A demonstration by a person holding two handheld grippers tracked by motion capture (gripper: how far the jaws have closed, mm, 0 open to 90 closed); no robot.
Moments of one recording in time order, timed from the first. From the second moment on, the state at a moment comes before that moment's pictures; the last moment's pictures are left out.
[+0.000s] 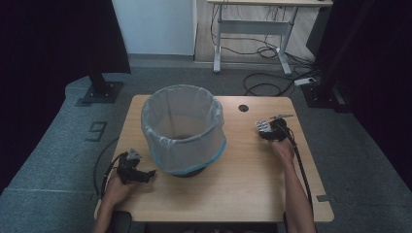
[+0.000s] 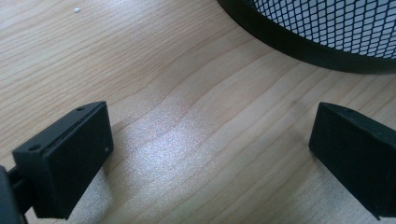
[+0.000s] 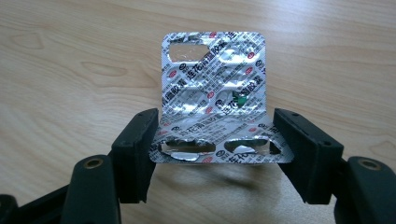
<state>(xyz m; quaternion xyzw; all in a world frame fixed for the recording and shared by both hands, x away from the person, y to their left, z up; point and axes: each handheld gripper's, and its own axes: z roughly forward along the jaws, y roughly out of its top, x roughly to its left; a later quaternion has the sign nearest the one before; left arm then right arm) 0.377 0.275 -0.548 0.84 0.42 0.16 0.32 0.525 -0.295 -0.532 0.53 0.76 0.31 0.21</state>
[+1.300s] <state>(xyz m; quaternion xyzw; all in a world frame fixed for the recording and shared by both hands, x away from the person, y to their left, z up) 0.377 0.275 -0.548 0.84 0.42 0.16 0.32 0.474 -0.251 -0.434 0.40 0.84 0.35 0.14</state>
